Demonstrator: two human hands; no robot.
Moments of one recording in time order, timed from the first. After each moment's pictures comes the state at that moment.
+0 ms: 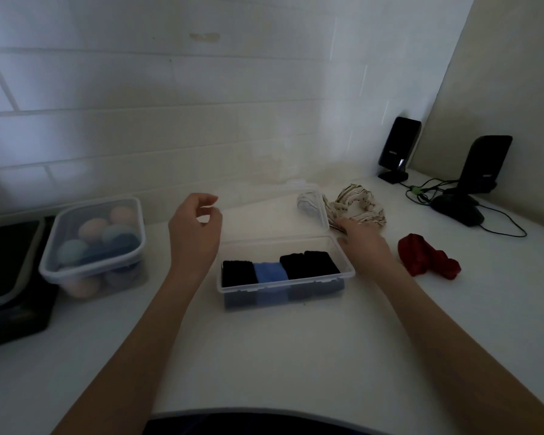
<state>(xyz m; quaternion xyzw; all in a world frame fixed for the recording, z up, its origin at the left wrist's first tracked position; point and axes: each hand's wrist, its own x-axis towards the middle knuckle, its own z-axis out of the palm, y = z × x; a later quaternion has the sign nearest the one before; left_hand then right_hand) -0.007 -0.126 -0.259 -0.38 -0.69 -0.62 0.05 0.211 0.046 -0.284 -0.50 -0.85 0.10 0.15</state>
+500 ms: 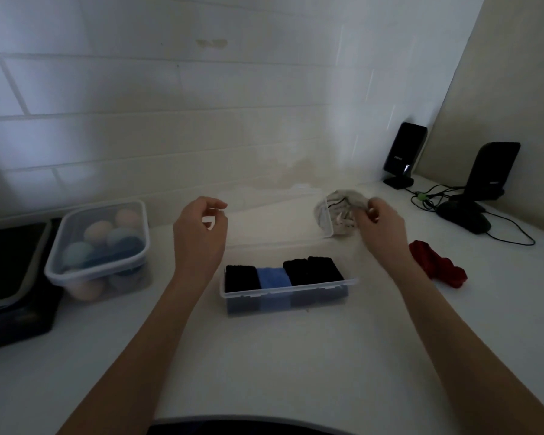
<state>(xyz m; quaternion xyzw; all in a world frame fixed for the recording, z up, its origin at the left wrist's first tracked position) -0.009 -0.124 -0.260 -0.40 -0.68 -0.60 0.09 0.215 0.045 -0.256 -0.45 -0.75 0.24 0.42</state>
